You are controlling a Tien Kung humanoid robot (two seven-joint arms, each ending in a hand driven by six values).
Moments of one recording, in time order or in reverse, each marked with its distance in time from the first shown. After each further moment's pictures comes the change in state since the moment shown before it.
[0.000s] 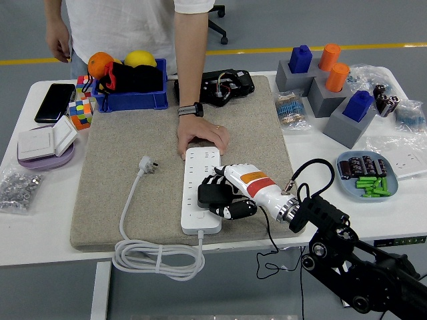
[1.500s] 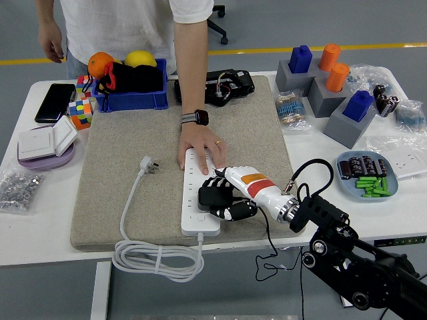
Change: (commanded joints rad) left arm 0.000 -0.001 -0.001 0.000 0.004 -0.001 0.001; right arm 0.006 0.002 -0.003 -0.034 0.044 0.035 0.022
